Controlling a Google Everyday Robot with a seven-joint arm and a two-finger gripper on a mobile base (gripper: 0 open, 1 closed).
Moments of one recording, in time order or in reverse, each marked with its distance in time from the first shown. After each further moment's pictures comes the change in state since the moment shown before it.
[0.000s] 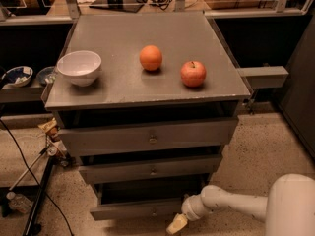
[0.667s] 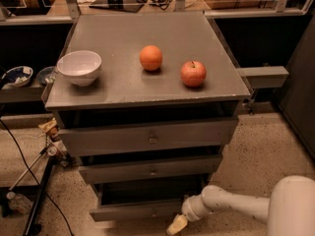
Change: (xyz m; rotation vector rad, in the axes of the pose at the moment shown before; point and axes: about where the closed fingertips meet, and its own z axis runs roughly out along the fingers) arm 0.000 0.004 -0.001 -0.019 -0.005 0.004
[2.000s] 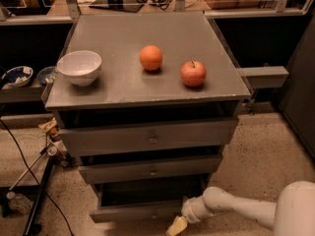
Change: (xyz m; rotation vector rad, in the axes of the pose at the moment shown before) arm 0.000 0.012 -0.005 -0.031 -0.033 0.006
